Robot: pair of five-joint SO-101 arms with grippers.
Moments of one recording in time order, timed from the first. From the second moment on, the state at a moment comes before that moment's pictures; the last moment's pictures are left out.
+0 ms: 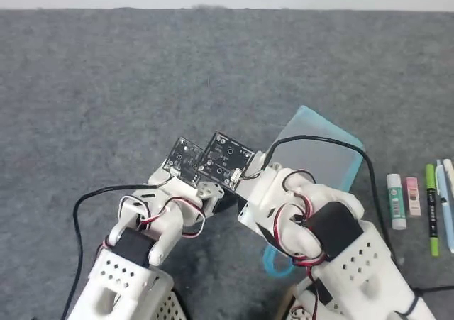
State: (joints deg) left arm 18.3 -74.2 80.7 42.2 -3.9; right arm -43.3 -53.1 34.4 82.5 23.0
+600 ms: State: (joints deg) left arm 21.1 -74.2 88.1 26.8 -3.9; right arm -43.3 -53.1 37.0 83.3 23.1
